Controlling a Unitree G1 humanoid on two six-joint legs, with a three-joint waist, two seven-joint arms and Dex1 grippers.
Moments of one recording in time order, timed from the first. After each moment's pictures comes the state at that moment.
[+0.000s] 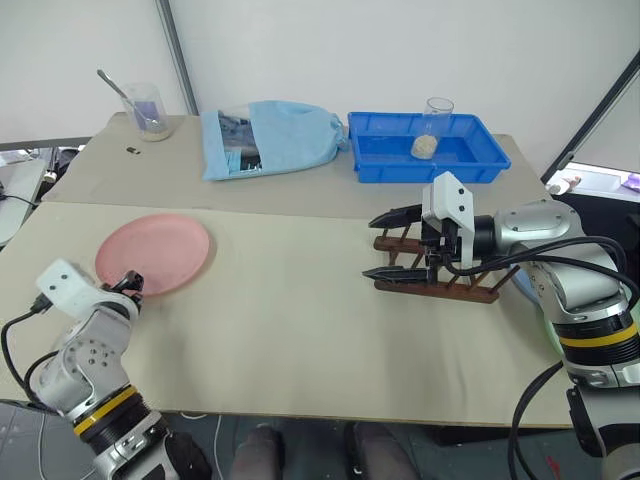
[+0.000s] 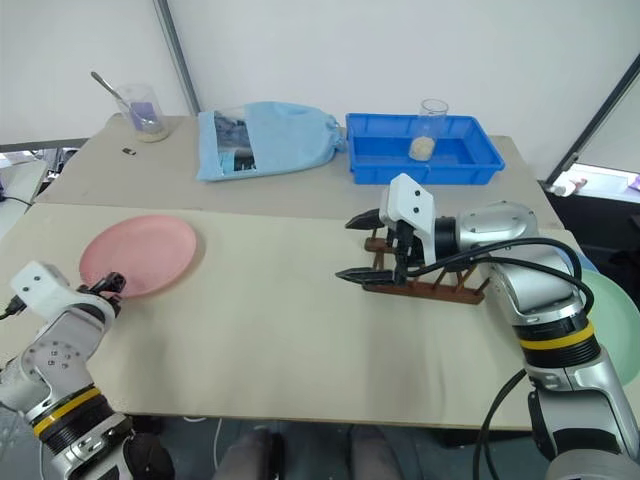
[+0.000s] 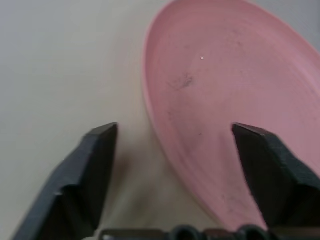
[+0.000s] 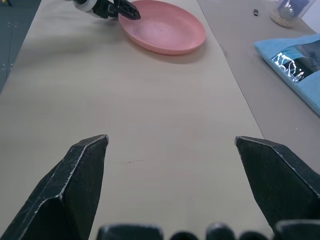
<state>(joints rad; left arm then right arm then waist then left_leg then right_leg) -0.42 0.18 0.83 -0.19 -0.43 1.02 0.23 -0.70 -0.75 0.15 -0.17 0.38 0.49 1.16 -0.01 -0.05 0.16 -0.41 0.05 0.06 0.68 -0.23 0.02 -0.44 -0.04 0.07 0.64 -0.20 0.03</state>
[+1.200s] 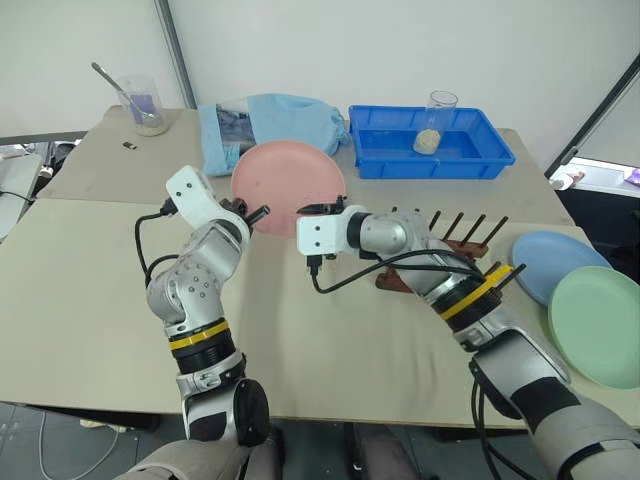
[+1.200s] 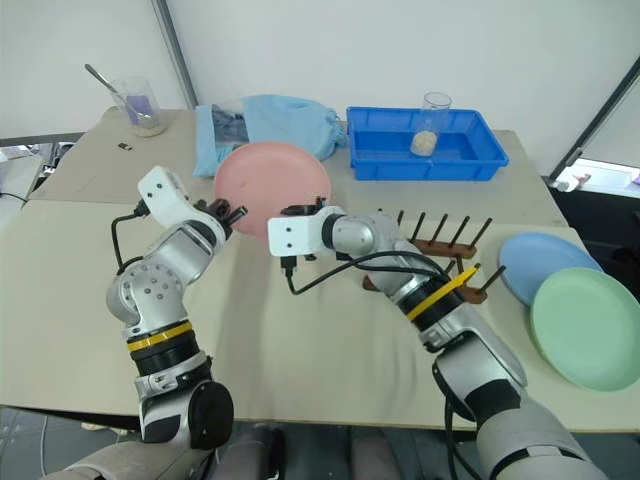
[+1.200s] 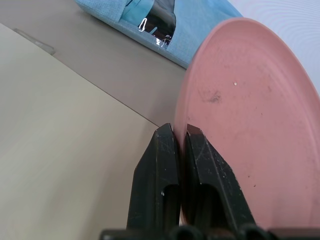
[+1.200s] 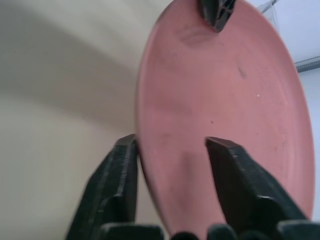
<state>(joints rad) -0.73 -0.07 0.50 -0.19 -0.53 1.00 0.38 -0.97 -0.34 0.55 0.40 -0.42 -0.10 0.65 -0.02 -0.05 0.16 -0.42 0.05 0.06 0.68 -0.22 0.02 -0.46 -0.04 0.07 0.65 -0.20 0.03</state>
